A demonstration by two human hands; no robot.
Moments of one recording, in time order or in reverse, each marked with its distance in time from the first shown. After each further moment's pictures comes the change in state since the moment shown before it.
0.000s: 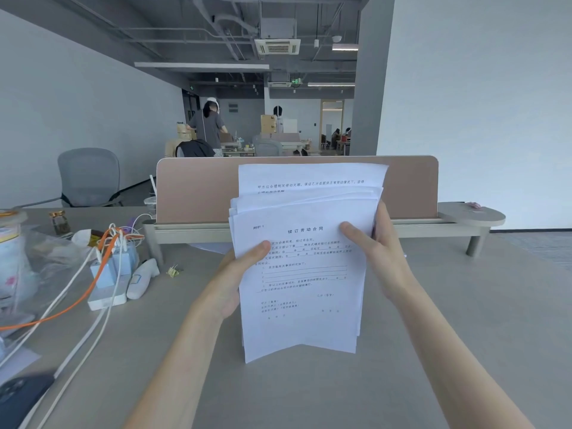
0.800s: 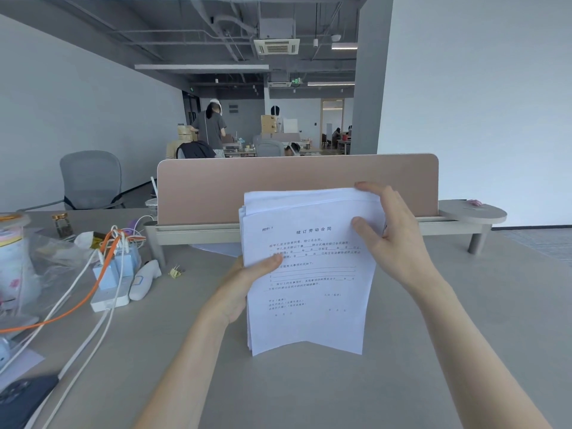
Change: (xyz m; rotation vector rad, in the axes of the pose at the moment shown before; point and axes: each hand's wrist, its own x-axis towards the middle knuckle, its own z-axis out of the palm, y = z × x) left_hand -0.002 -0.011 0.004 0.091 -0.044 -0.023; right_hand 0.001 -0.020 -0.016 -0.687 0.063 -0.351
